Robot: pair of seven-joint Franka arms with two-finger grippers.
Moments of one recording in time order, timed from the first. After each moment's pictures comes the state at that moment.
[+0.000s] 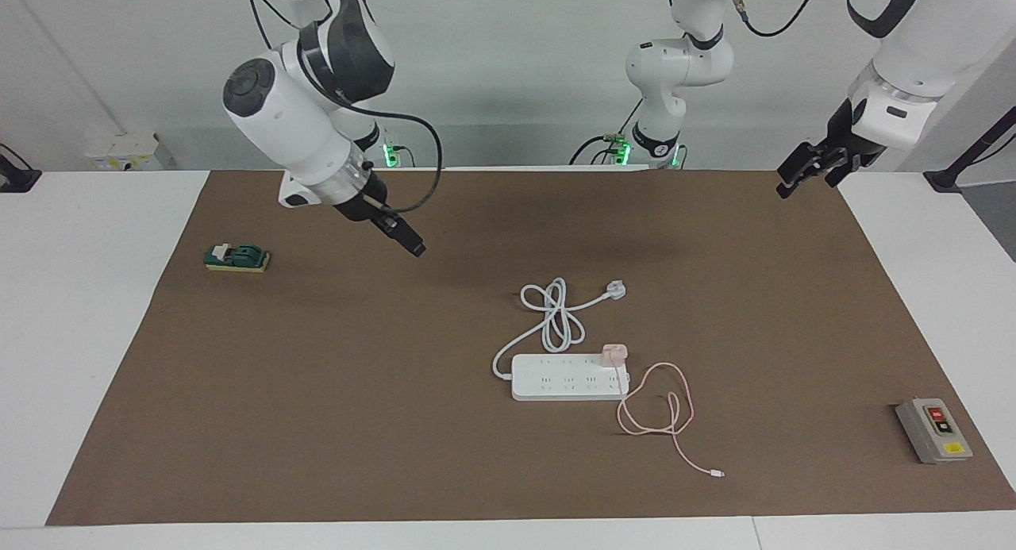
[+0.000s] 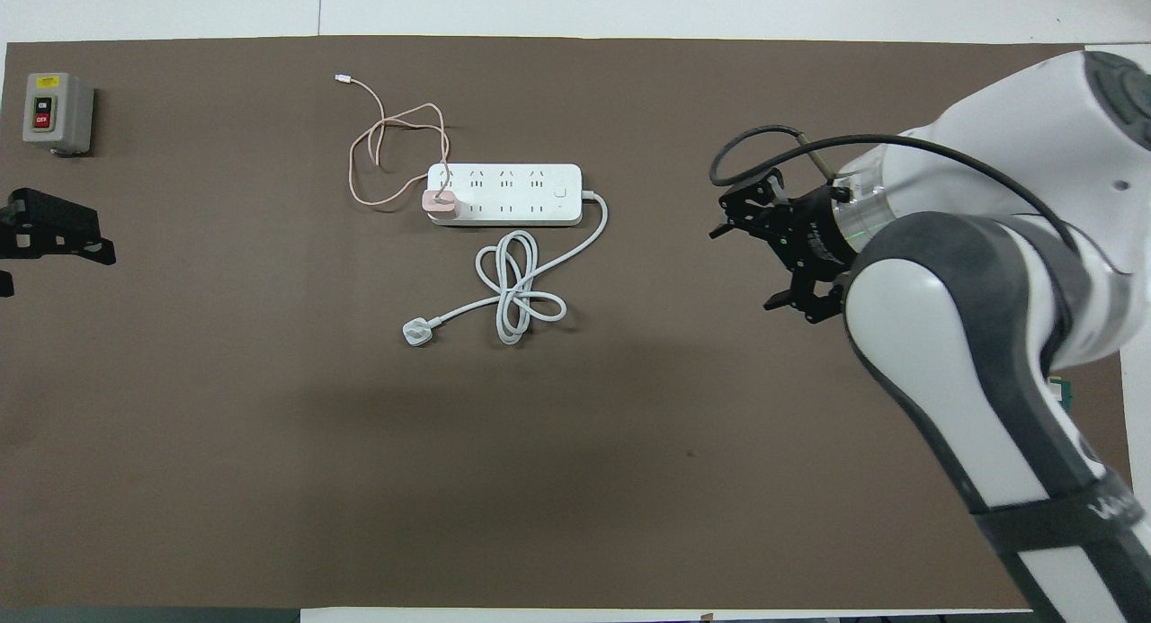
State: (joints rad) left arm -0.03 0.04 0.01 -1.55 -0.06 1.50 -0.29; right arm 0.16 0.14 0.11 -1.76 0.42 1.90 1.09
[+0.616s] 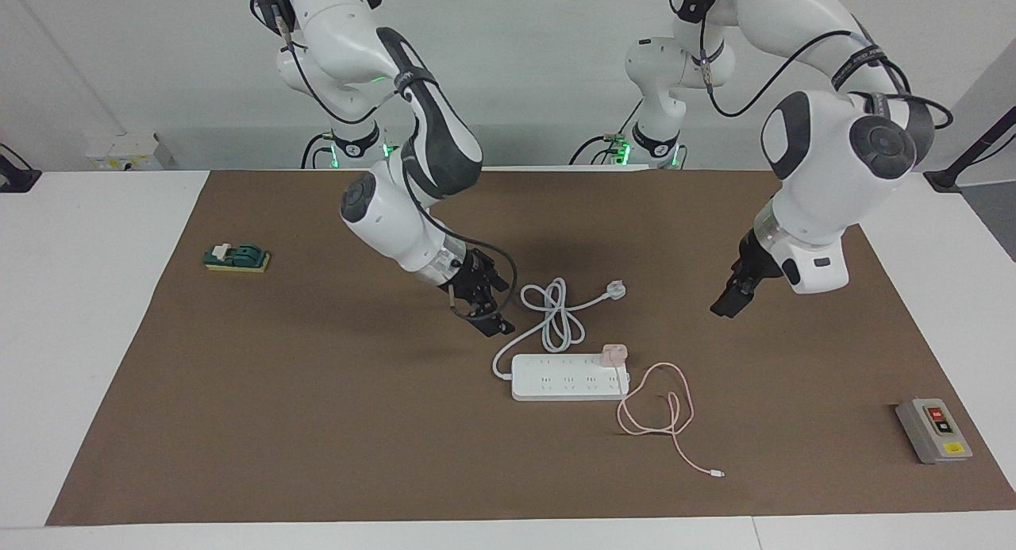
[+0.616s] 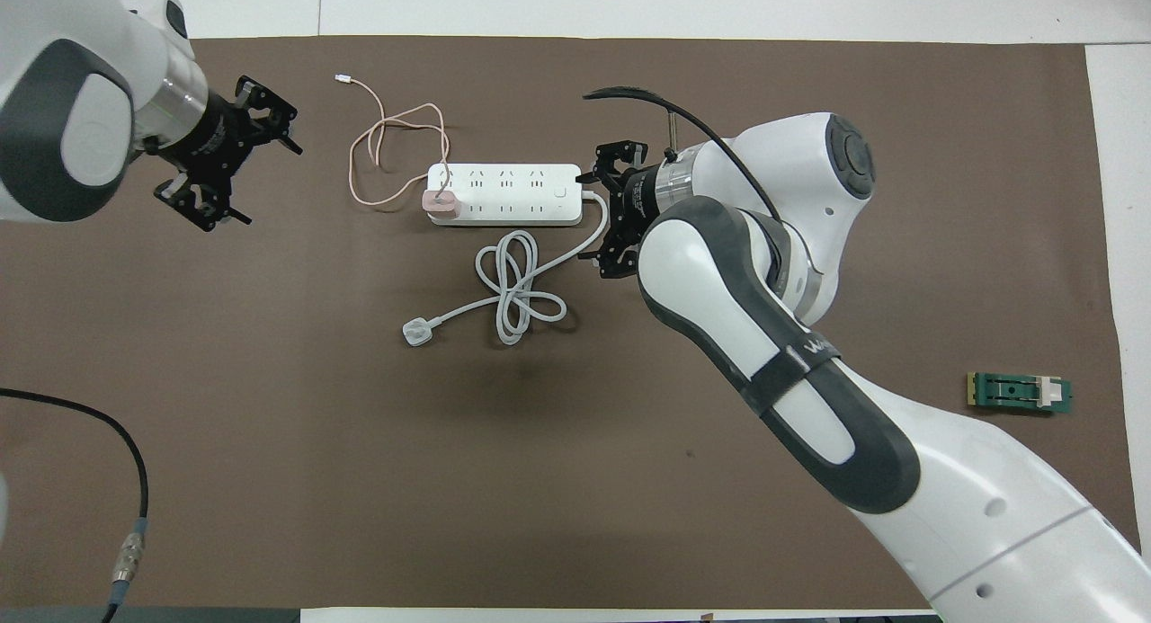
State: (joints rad) left arm -0.21 0.42 0.01 -1.34 -0.08 1.69 -1.20; right arm 0.33 0.49 0.11 -1.65 0.76 2.37 1.48
